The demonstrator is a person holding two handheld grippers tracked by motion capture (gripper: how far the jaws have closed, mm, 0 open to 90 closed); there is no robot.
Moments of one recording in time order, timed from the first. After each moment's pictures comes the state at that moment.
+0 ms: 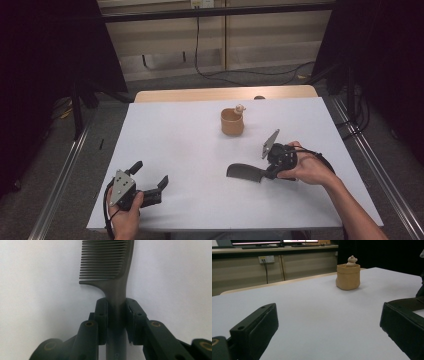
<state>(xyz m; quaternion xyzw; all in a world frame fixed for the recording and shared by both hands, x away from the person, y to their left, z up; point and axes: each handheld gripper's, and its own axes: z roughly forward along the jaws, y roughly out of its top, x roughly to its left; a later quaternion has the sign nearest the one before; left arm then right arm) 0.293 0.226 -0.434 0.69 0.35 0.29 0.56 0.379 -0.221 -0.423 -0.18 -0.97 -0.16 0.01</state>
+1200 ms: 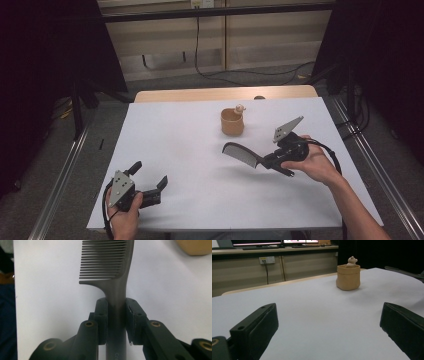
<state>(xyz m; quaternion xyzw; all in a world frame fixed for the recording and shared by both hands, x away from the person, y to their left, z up) 0.291 0.228 -0.433 0.69 0.36 0.29 0.56 0.377 -0.243 -0.388 -0.23 -0.91 -0.33 0.00</state>
